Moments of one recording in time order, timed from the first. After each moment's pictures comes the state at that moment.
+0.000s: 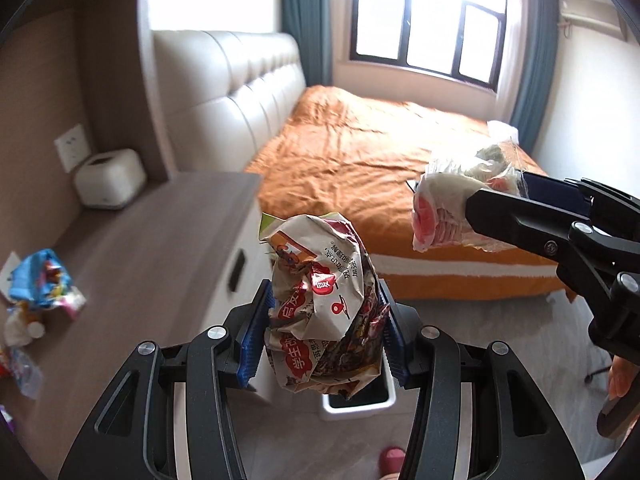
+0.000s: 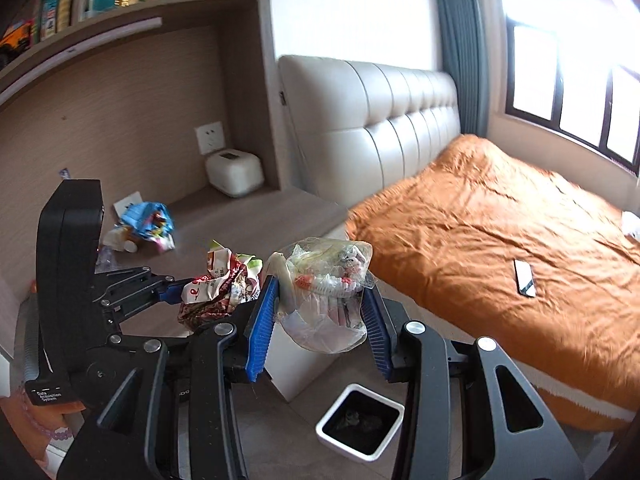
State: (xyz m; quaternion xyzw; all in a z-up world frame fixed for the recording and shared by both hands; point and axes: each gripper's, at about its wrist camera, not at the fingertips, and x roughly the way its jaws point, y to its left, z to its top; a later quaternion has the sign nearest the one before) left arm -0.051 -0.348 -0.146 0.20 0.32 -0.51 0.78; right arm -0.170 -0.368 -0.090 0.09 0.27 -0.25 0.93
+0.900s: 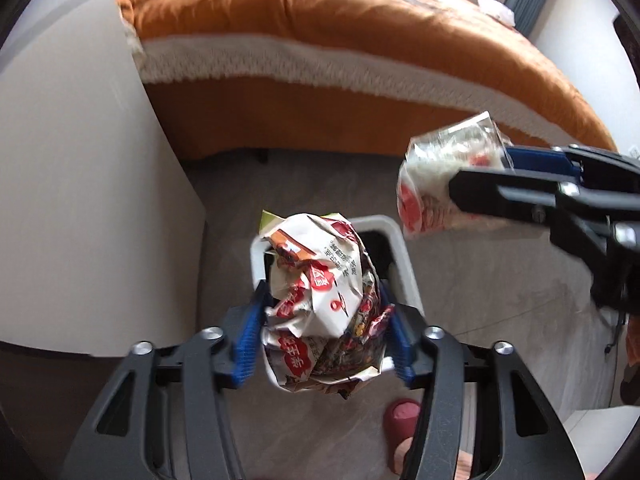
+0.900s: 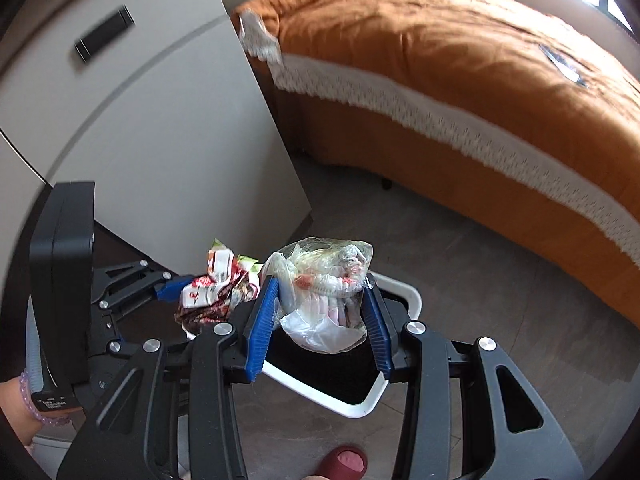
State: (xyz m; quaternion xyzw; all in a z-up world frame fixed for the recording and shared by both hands) left arm -0.037 -0.473 -0.599 0.29 0.47 -0.52 0.65; right arm -0.165 -0.520 -0.509 0.23 0.43 -0.24 0.84
